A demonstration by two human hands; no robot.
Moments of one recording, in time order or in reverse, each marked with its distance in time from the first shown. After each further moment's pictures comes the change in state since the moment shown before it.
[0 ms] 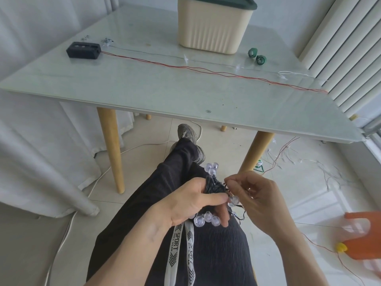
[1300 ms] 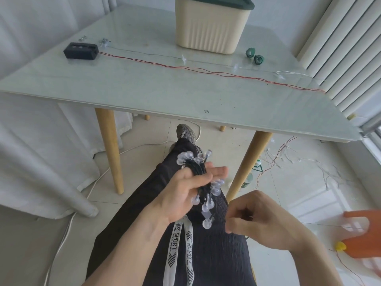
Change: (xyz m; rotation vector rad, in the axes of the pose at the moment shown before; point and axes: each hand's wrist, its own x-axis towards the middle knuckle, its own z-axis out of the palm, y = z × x) left_hand 0.004 -0.002 -0.006 -0.444 0.246 0.168; right_hand -0.012 -0.029 -0.025 -0.129 -0.651 0.053
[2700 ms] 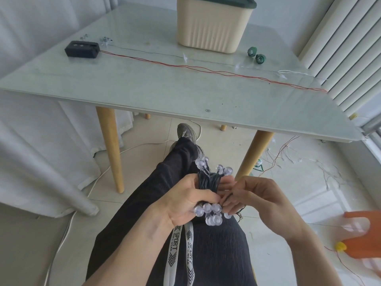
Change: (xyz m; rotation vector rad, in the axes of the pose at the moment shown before) left_hand -0.003 -0.007 0.004 0.031 -0.160 -0.123; right_hand 0.012 0.009 -0.001 0.555 0.256 -0.073
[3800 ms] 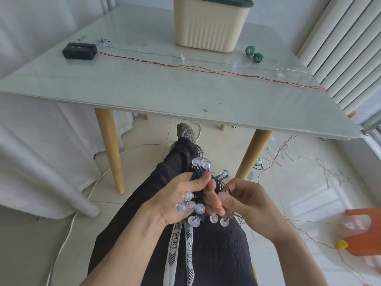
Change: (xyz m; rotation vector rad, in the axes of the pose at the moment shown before) left_hand -0.012 0.017 0.004 -0.041 -0.023 -0.046; right_hand 0.007 0.028 0.009 0.013 -0.030 -0.057
